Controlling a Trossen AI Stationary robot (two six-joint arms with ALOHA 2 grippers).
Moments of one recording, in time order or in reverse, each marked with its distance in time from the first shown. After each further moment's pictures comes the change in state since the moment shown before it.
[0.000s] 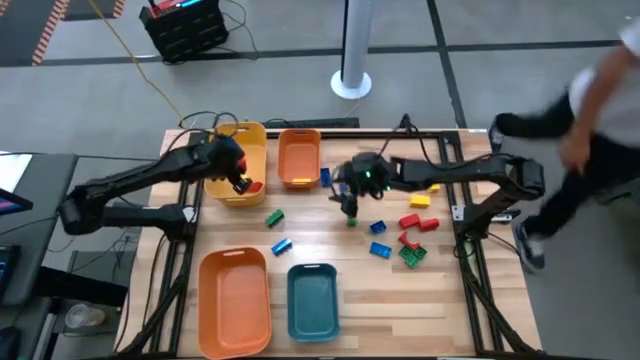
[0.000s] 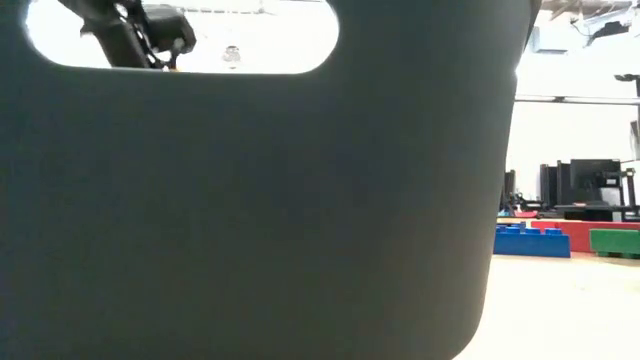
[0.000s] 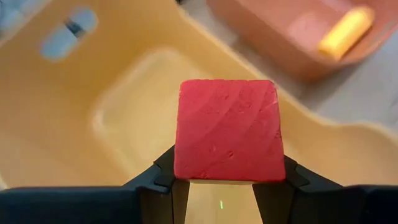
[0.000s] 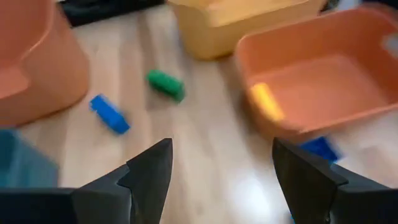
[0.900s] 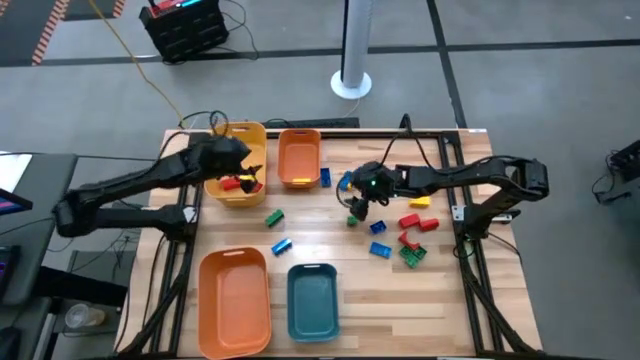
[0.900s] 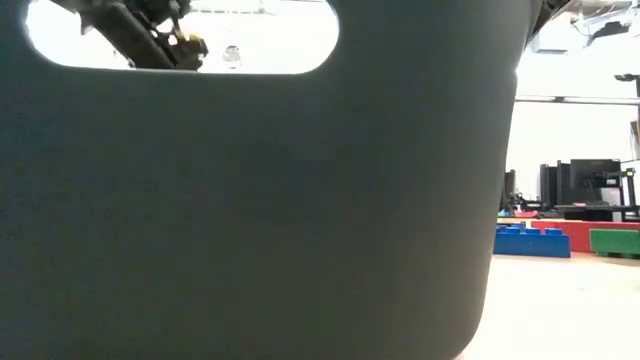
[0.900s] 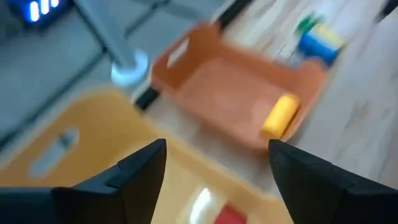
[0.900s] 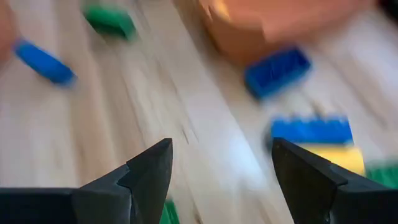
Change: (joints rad) left arm -0.100 -0.119 -0.037 0.320 0.021 0.156; right arm -0.003 -0.030 -0.168 -0.041 0.107 0.084
